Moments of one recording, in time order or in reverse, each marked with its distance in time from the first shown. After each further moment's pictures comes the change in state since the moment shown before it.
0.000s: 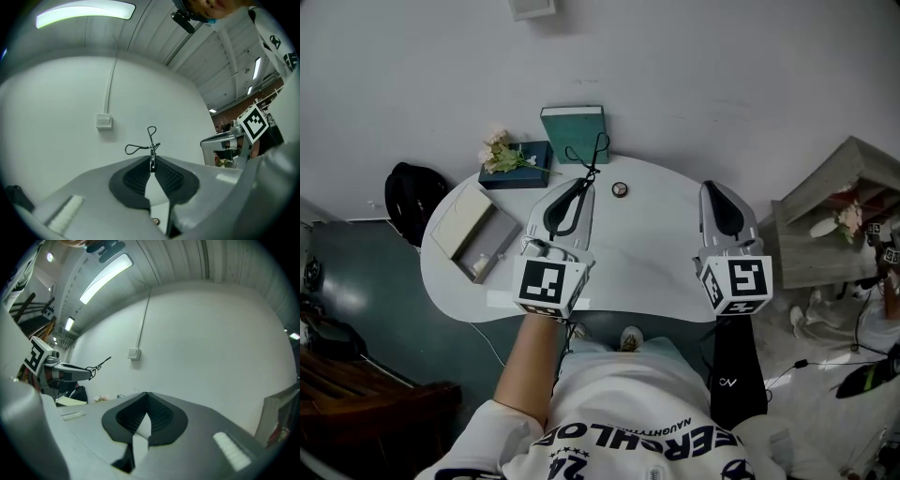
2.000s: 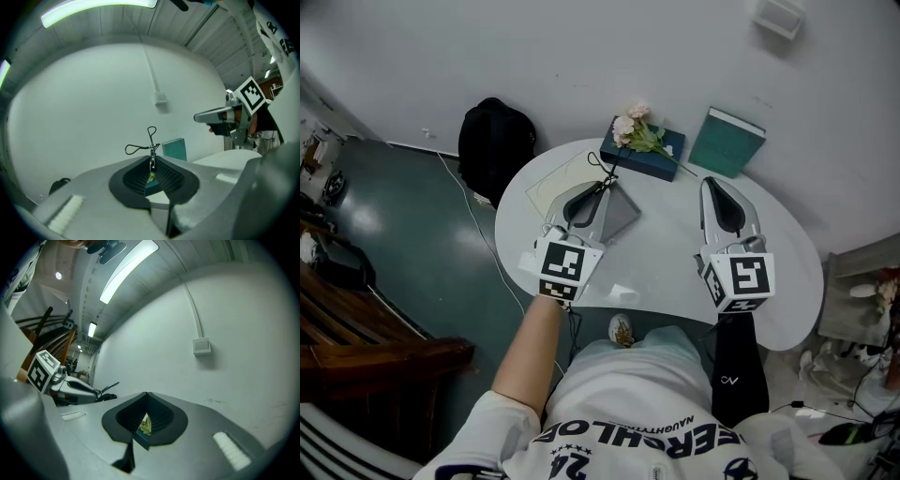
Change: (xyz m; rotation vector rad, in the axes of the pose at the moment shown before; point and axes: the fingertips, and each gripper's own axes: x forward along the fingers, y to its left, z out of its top) left arm -0.172 0.267 -0.110 0.017 0.267 0.185; right arm 0.145 0.322 0.035 -0.009 -0.007 0.312
